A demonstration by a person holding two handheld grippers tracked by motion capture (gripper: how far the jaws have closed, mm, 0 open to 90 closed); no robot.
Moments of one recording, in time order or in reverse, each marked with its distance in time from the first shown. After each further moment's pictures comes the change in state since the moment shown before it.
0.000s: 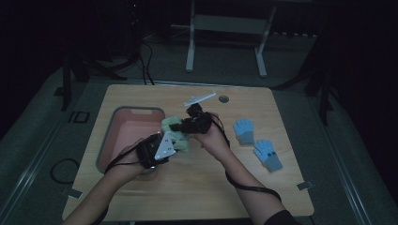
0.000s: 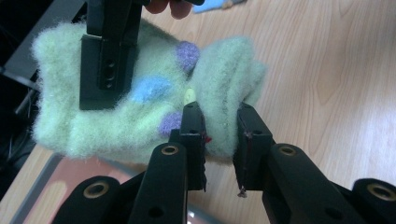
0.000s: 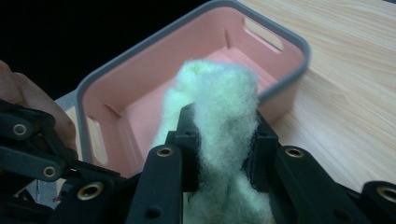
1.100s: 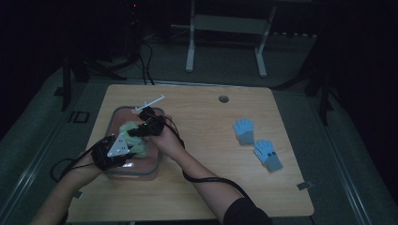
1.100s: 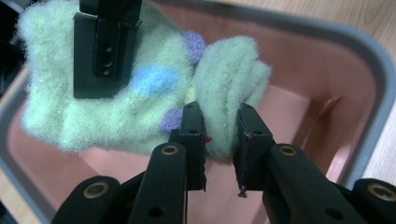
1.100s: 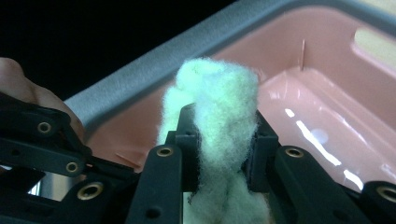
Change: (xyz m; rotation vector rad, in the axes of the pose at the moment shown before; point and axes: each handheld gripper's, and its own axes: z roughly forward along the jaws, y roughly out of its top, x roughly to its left) left arm 0.036 -0.113 -0.028 0.134 -0.023 -0.128; right arm 0.039 0.034 0.130 0.064 0.085 -0.001
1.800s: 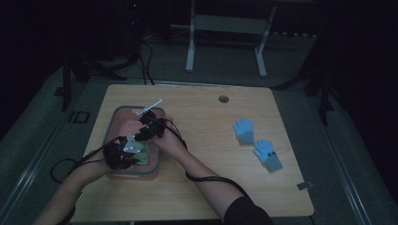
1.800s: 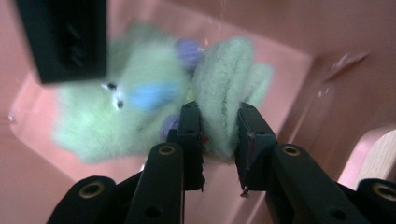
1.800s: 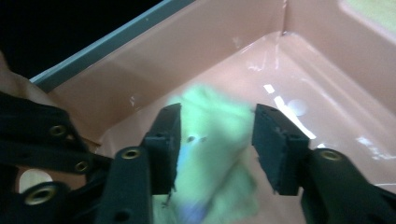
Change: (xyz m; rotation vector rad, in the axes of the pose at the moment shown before) left arm 0.004 0.003 0.040 0.222 -0.118 -0.015; right arm -0.015 -0.012 0.015 0.093 -0.087 -0.022
